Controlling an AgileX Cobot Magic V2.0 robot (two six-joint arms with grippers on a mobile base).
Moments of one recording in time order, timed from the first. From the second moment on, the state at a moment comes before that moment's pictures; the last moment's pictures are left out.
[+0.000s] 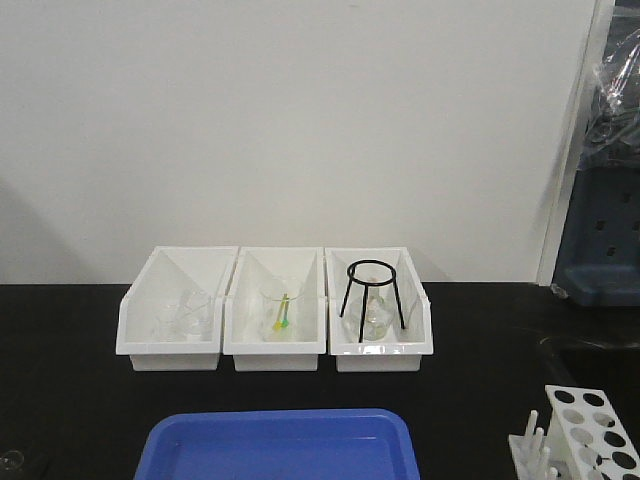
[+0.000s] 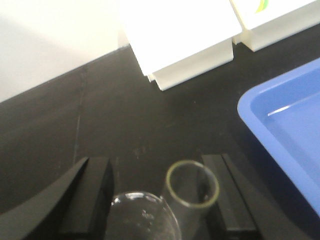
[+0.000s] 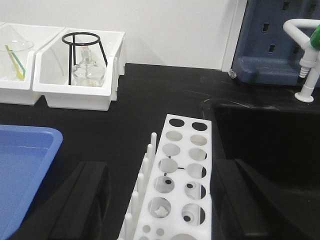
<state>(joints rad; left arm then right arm) -0.06 1.38 -0.31 0.05 -0.66 0.34 0.01 0.63 -0.30 -0.14 0.03 0.04</state>
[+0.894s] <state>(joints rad) -0.06 1.36 -0.31 -0.18 -0.67 0.31 0.01 0.63 -0.30 -0.14 0.03 0.04</state>
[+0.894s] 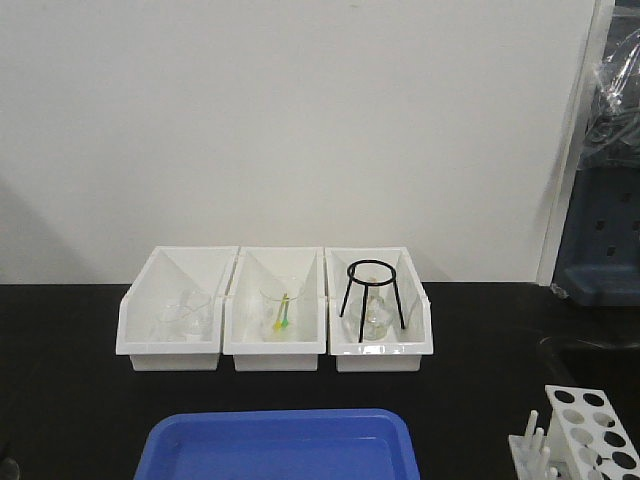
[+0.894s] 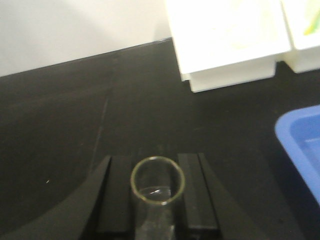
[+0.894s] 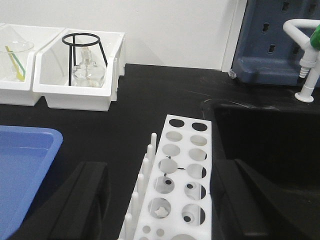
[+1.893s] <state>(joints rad) -0.09 1.22 -0.88 -0.25 -0.12 0.21 0.01 0.66 -0.30 -0.14 0.00 0.06</state>
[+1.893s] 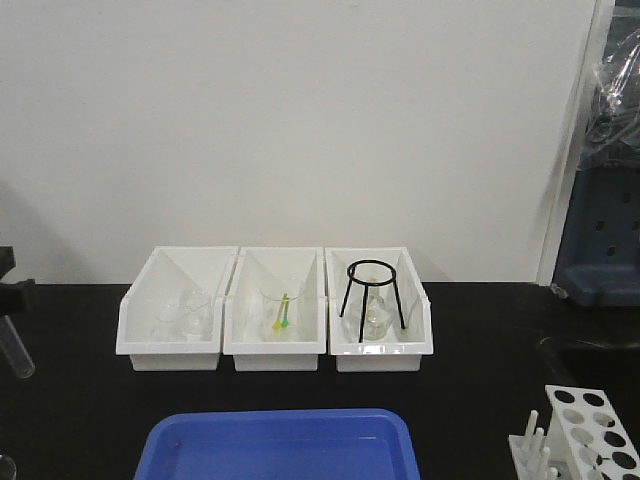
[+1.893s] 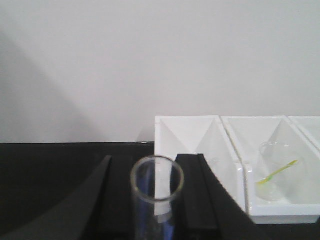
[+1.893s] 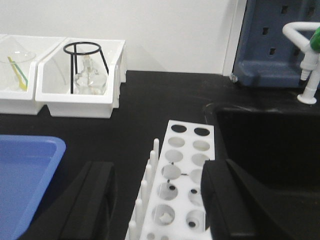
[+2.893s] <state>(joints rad) -0.49 1.68 -1.07 0.24 -0.45 -0.59 0.53 1.44 -0.95 -0.13 0.16 -0.04</state>
